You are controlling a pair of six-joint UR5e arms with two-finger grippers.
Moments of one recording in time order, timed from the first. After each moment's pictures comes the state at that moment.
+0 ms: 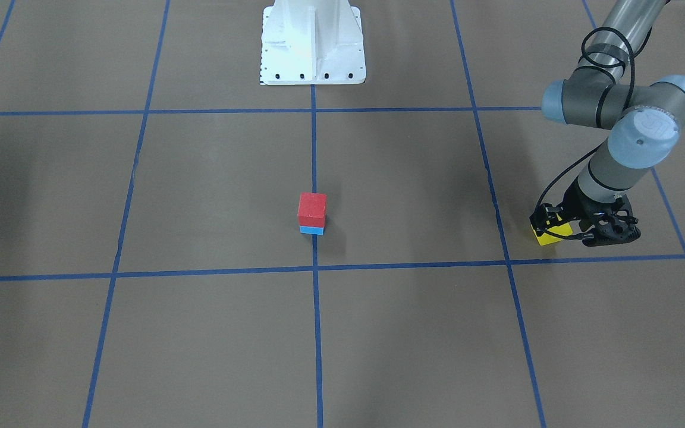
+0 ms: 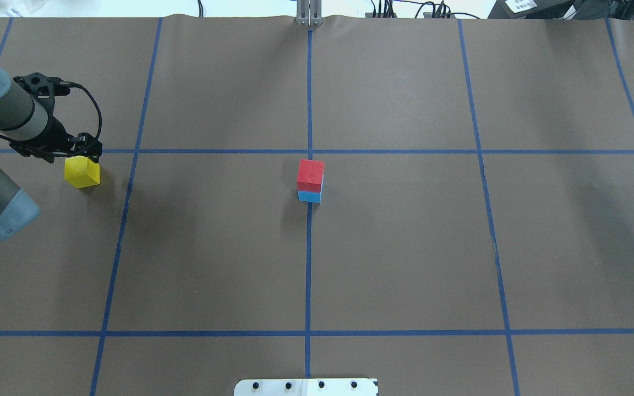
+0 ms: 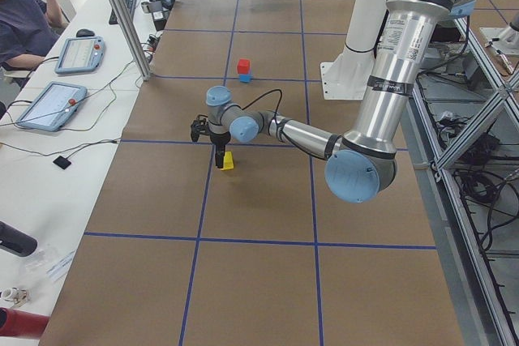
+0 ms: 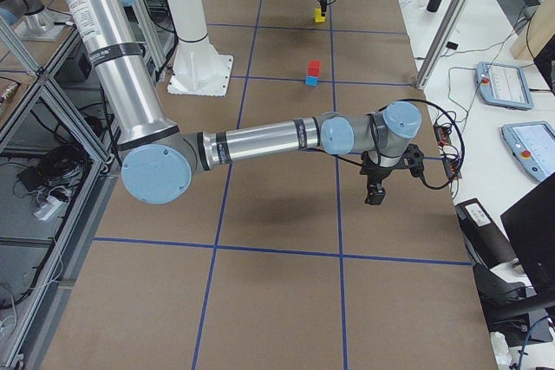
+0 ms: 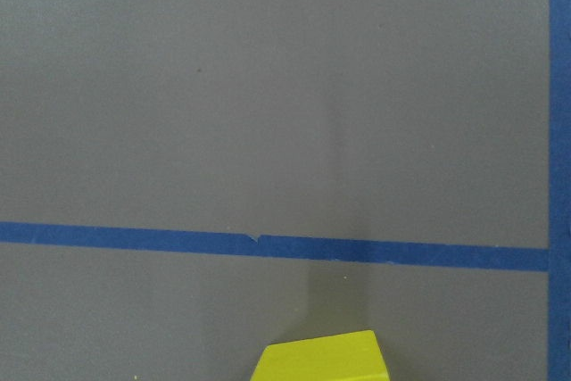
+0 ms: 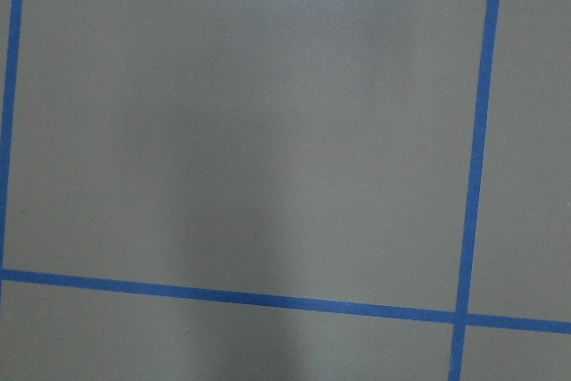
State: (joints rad) left arm -0.92 -1.83 -1.54 -1.88 -2.05 -0.86; right arm 1.43 -1.22 1.43 -1.64 2.37 0.12
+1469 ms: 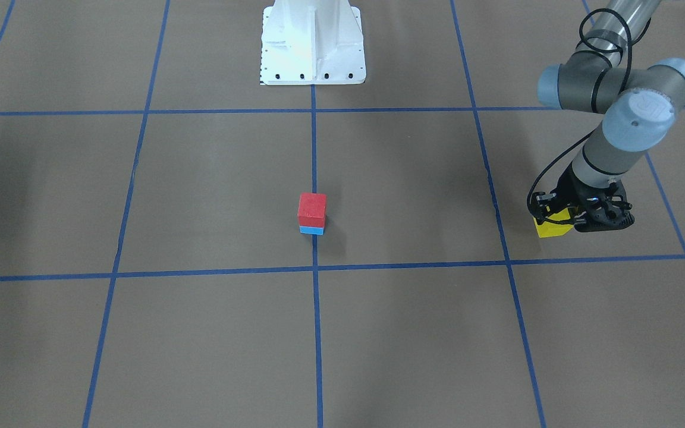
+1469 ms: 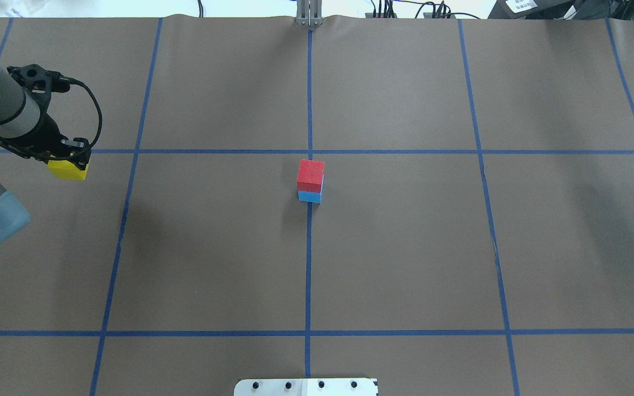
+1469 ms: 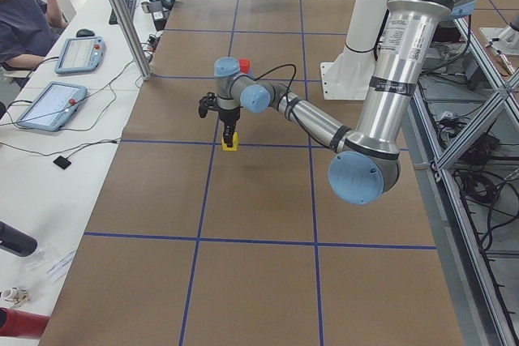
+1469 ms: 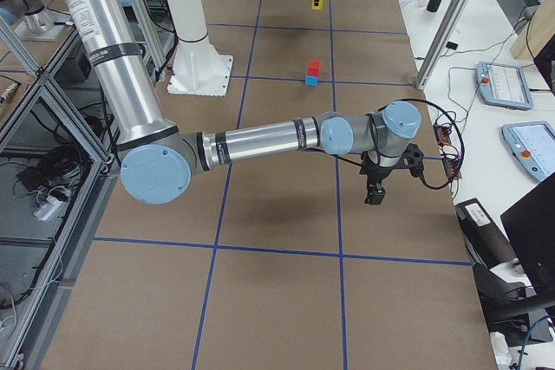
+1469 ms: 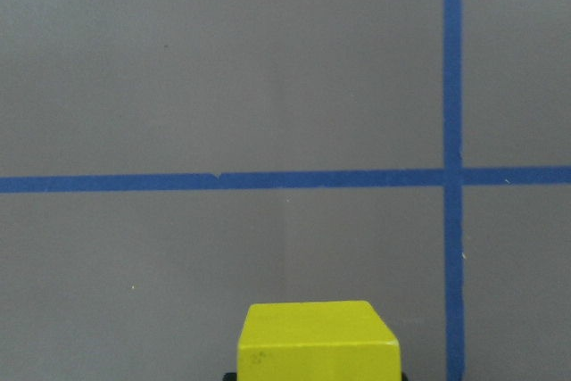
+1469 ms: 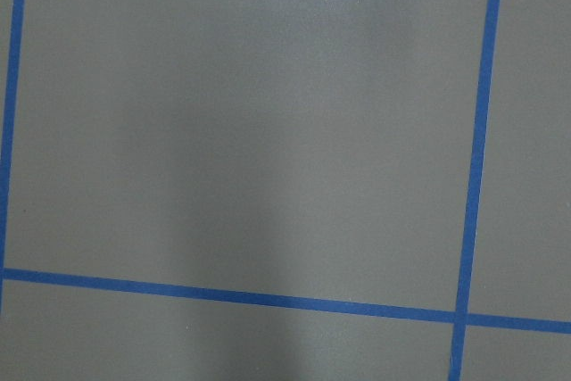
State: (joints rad) left arm -0.94 -1.82 -1.89 -1.47 -2.05 -0.69; right arm 1.43 -1.22 1.43 -1.64 2.37 0.11
